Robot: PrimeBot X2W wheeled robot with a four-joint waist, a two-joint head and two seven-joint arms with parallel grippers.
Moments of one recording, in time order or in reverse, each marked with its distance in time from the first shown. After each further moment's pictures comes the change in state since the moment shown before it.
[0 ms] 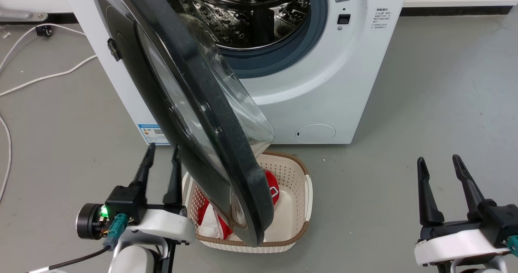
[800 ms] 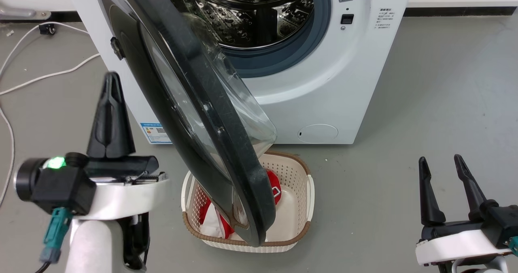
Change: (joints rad) left arm -0.066 0.000 0.058 -0.346 0.000 0.008 0.000; right arm 0.000 0.000 -0.002 0.000 0.004 0.000 -0.008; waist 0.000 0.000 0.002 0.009
